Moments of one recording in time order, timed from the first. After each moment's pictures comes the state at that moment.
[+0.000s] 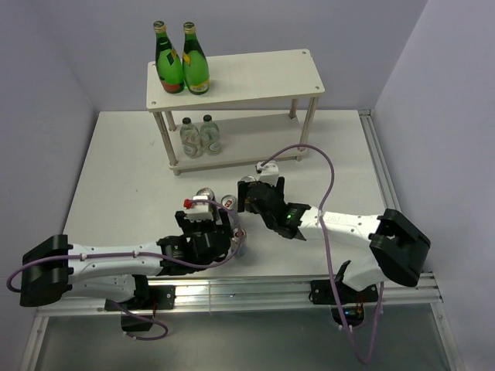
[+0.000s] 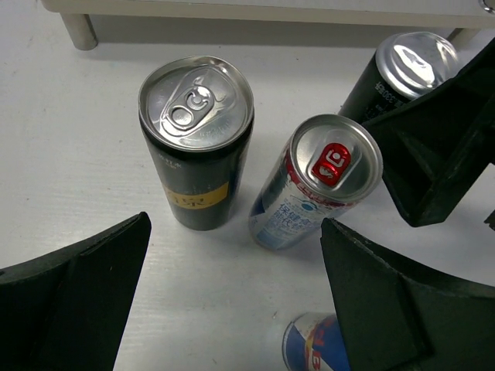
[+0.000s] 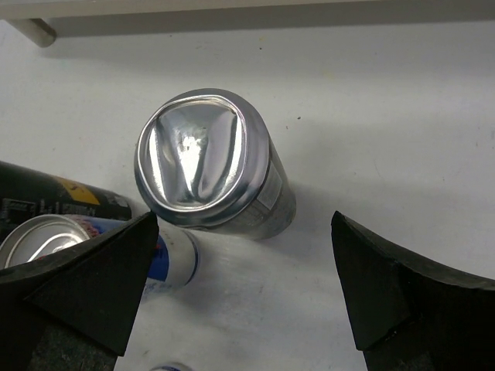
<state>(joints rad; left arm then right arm) -1.31 1.13 0.58 -0.17 -1.12 -0.88 0.96 1.38 0.76 0.03 0.60 0.55</state>
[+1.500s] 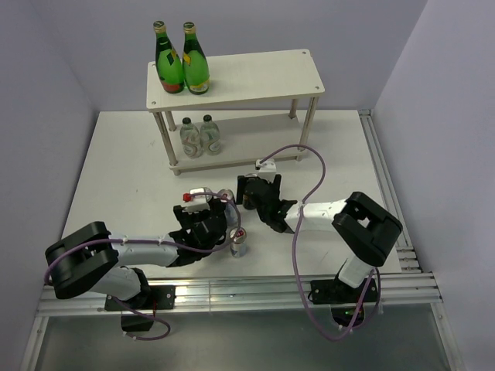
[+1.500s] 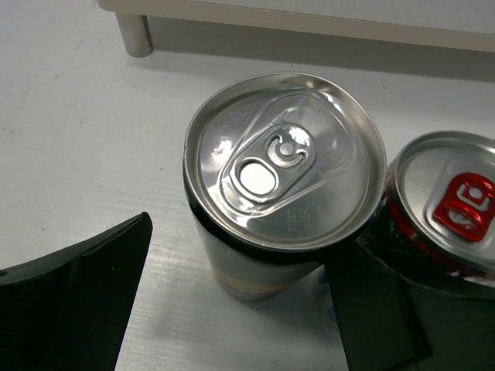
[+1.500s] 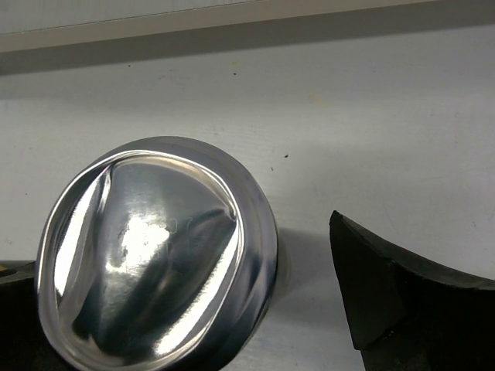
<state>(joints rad) -1.07 1.38 0.44 0.33 -1.10 -0.70 0.86 1.64 0.74 0.34 0.59 0.53</state>
